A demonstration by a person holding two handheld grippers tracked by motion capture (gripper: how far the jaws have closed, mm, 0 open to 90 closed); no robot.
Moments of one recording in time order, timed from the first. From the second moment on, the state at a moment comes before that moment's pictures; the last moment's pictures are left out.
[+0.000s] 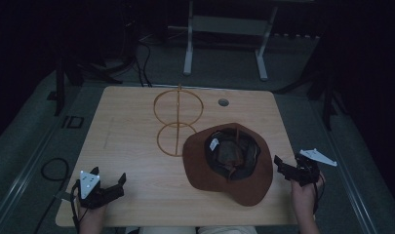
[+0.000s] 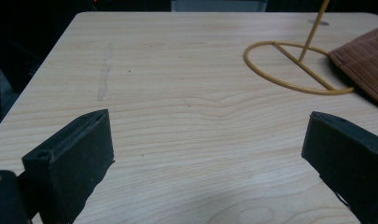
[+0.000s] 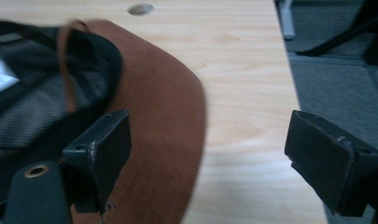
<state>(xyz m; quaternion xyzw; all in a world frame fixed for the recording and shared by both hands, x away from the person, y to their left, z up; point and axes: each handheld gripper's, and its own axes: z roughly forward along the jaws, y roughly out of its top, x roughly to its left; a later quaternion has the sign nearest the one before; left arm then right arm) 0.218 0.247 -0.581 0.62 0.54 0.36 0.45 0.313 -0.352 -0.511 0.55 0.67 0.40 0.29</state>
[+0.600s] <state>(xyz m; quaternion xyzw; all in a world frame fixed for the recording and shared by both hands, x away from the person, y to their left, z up) 0.221 0.216 -0.583 0.70 0.49 0.29 0.44 0.341 -0.320 -0.461 0.53 0.68 0.42 0.28</state>
